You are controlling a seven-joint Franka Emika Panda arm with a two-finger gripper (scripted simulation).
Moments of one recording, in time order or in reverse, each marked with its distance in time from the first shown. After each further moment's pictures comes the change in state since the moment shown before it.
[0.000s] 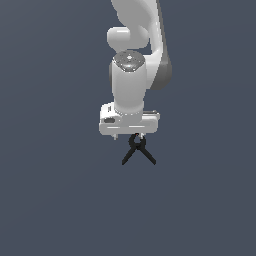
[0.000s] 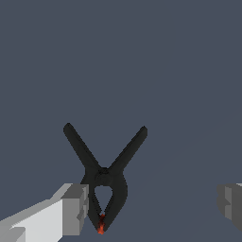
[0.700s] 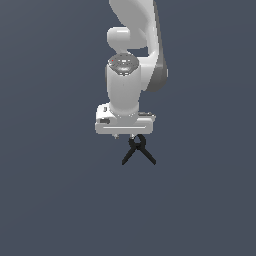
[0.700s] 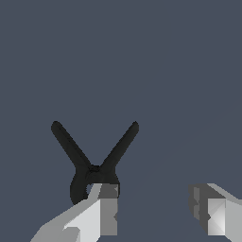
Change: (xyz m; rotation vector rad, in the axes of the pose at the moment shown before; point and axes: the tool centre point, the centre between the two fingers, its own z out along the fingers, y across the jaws) arm -0.006 0.015 0.007 -0.013 -0.019 0.034
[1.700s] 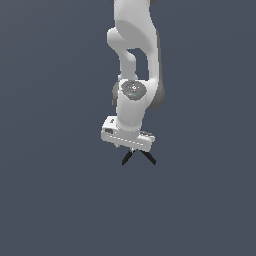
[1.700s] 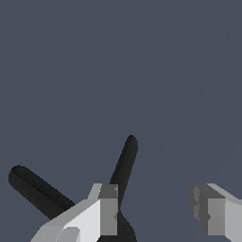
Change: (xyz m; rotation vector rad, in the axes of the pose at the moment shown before) arm 0.013 -0.002 0.067 -0.079 0.063 0.263
